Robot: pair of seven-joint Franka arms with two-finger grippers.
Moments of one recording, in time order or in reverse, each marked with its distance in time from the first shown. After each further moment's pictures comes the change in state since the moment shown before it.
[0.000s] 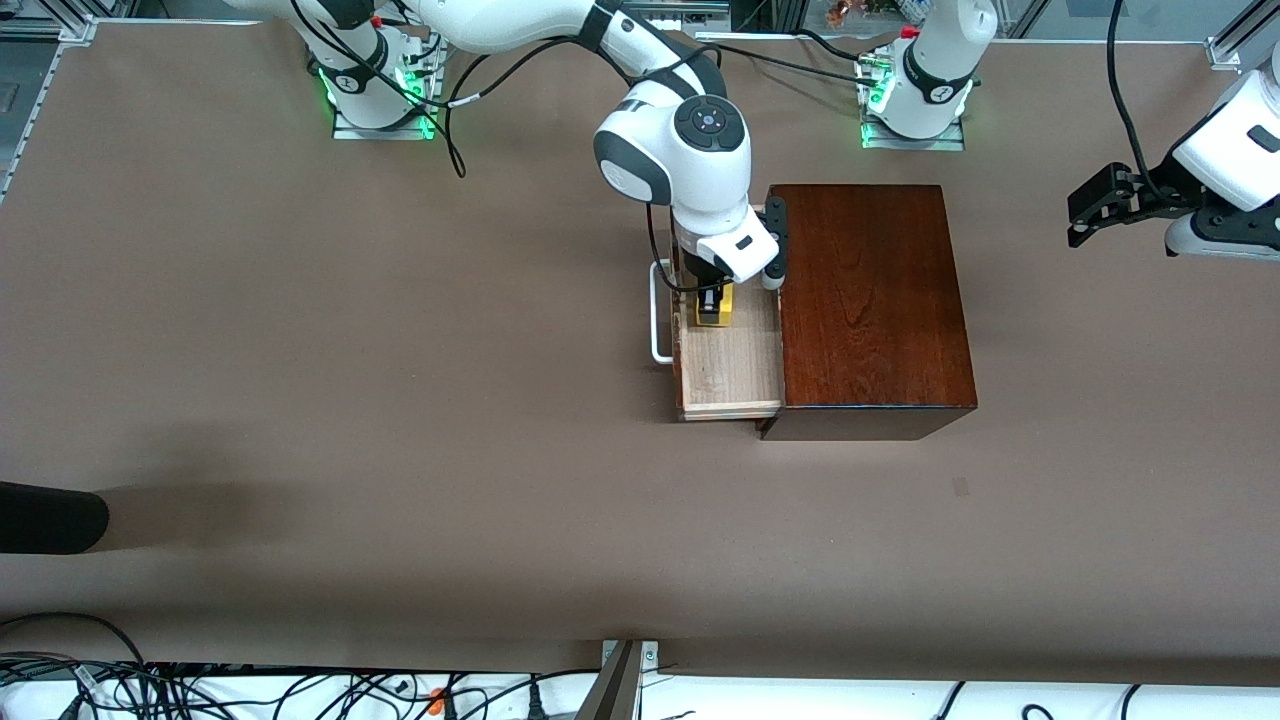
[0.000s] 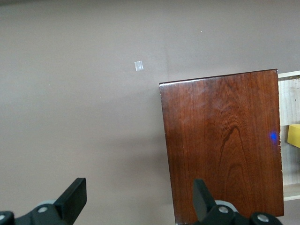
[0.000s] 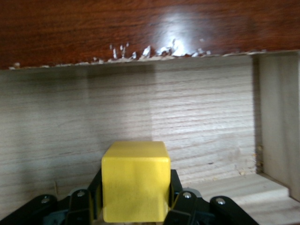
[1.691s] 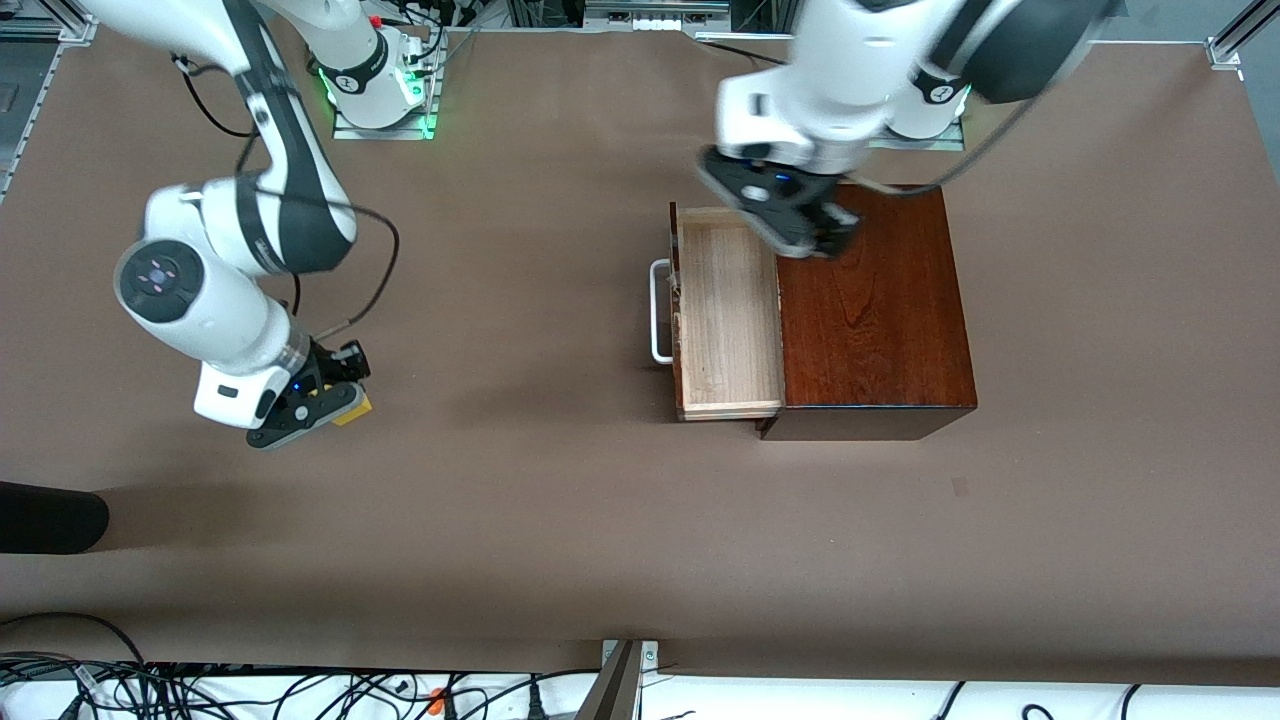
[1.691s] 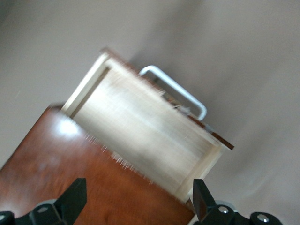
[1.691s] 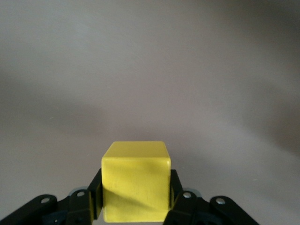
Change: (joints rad) left arm -0.321 0.237 -0.288 0.068 -0.017 0.155 0.263; right arm -0.565 -0.401 -0.233 -0.654 0.163 0.136 0.248
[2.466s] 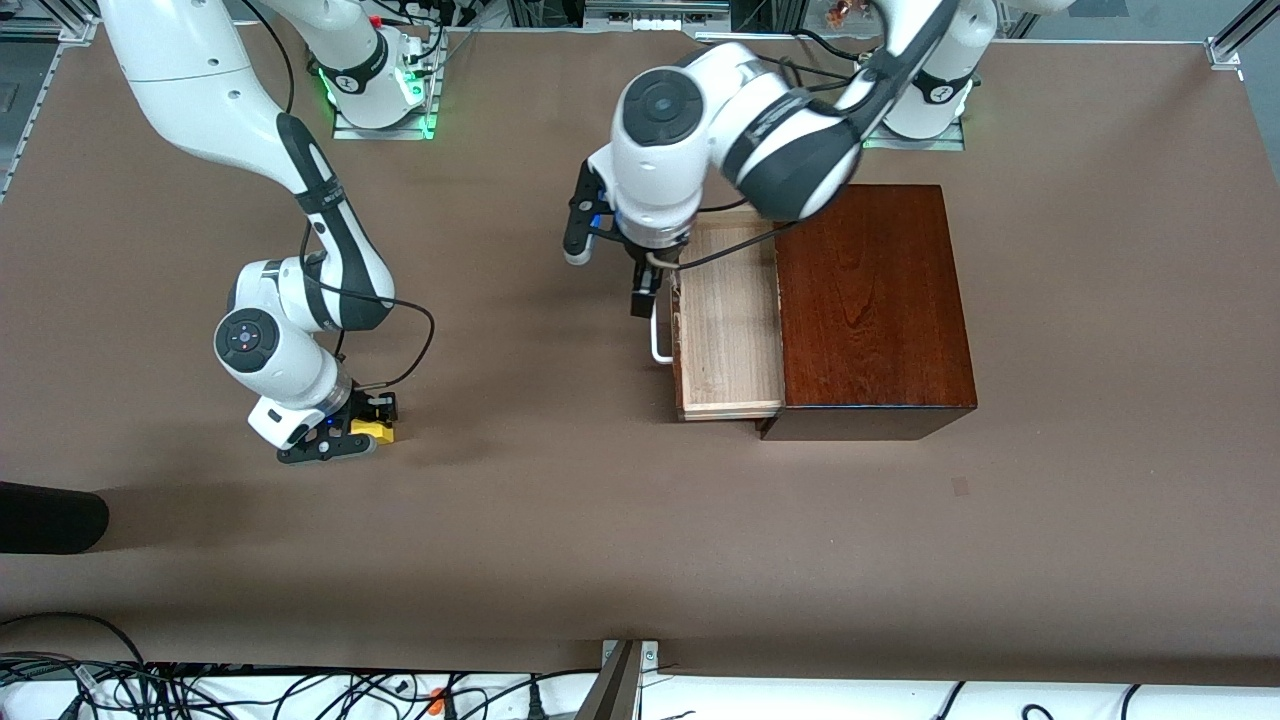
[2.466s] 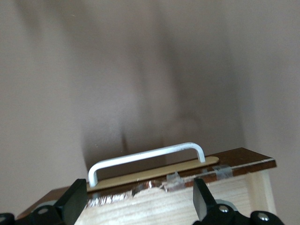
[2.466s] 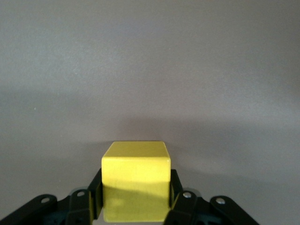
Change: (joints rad) left arm -0.163 0.313 0.000 0.098 0.104 0.200 0.623; right arm -0.035 0.204 -0.003 -0.059 0.061 0.295 0.224
